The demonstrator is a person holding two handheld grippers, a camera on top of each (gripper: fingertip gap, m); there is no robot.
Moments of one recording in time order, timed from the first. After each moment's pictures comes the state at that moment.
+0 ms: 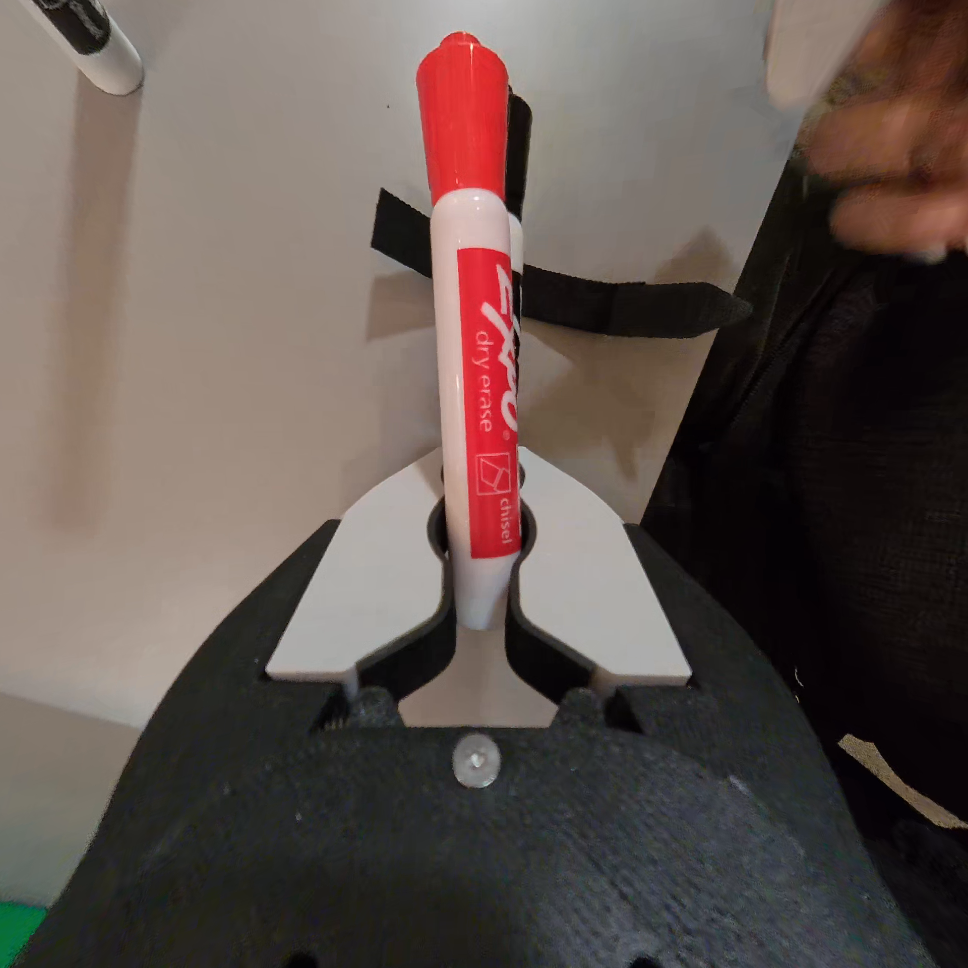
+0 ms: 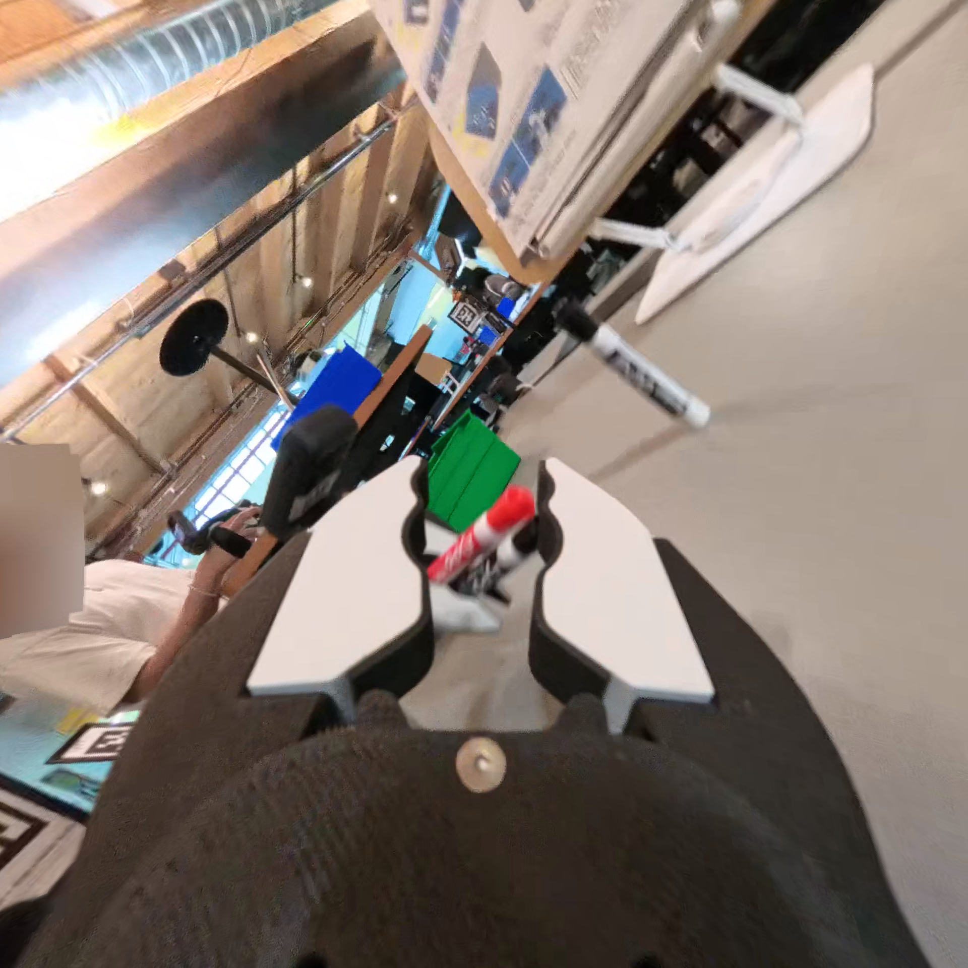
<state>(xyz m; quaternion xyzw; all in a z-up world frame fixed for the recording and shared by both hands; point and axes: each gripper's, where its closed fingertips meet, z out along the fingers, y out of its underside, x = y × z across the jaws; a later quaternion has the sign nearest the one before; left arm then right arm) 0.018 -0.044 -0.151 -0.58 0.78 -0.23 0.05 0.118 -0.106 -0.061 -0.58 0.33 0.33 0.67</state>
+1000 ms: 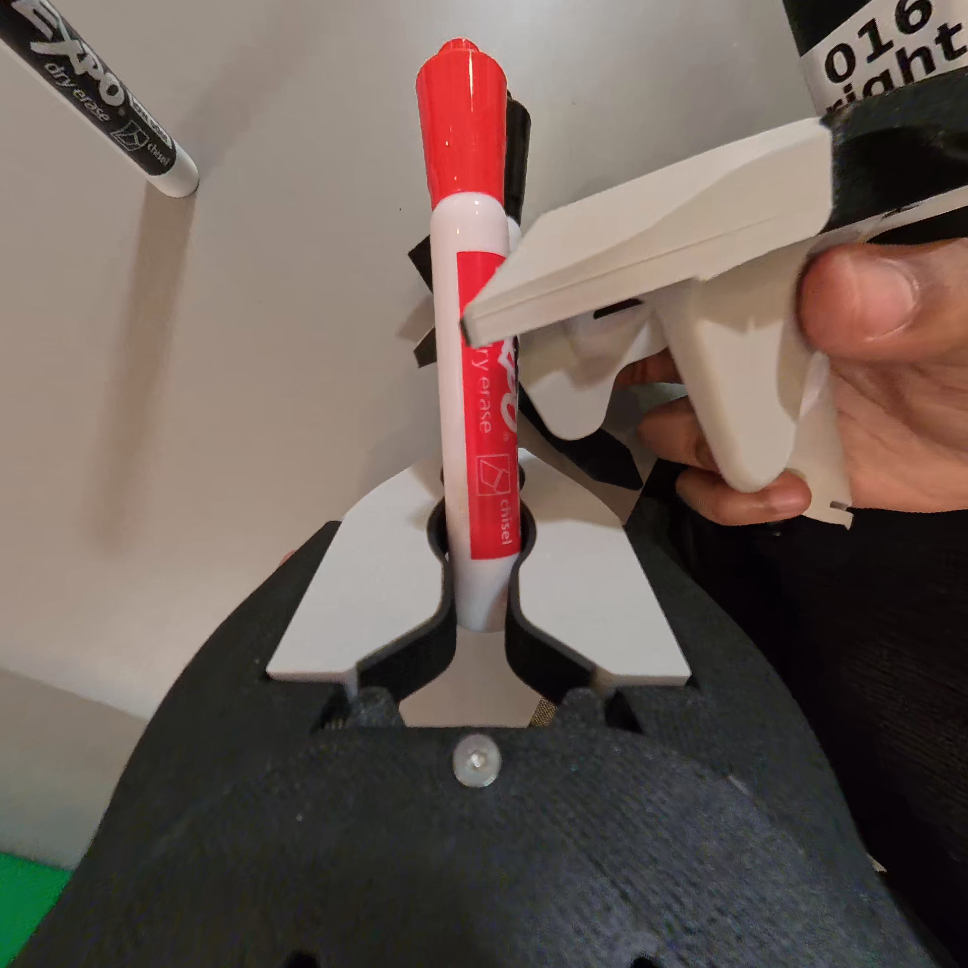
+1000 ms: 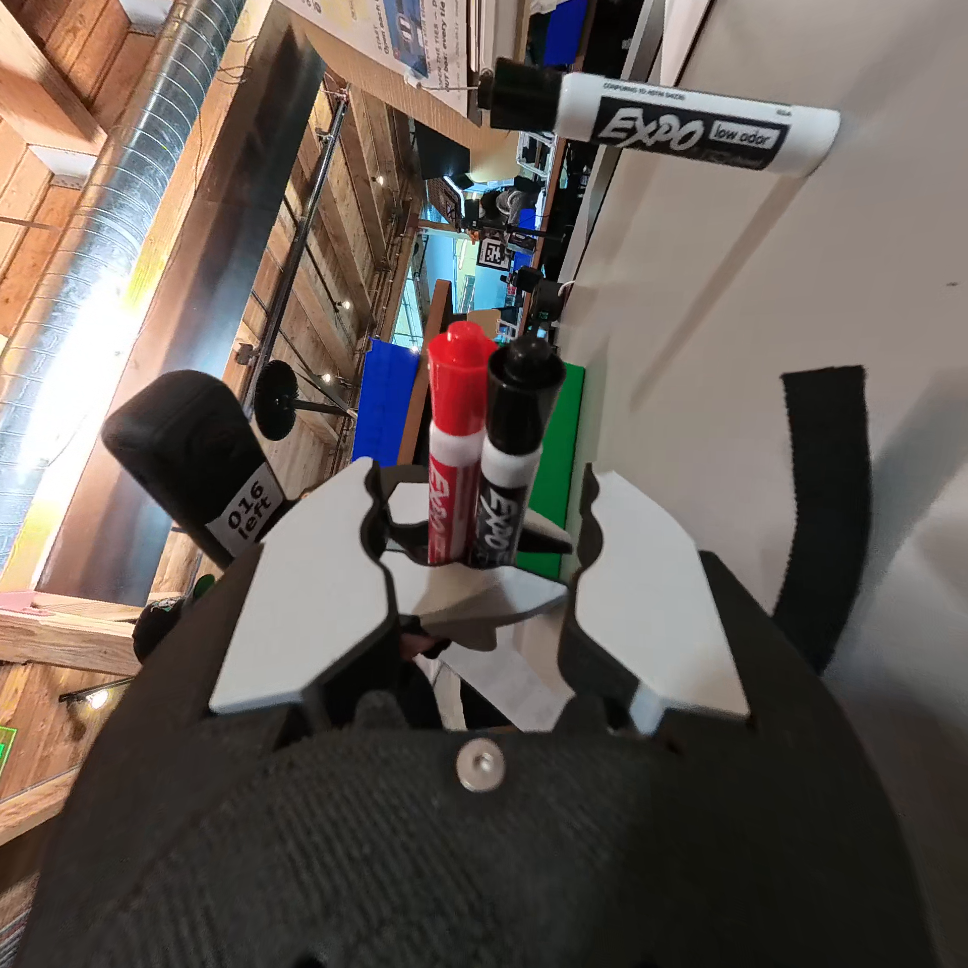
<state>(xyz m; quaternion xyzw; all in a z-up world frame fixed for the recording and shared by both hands) 0.042 -0.058 -0.129 -0.60 0.77 -0.21 0.06 0.078 -0.039 -0.085 -0.52 0.44 0.50 0.54</state>
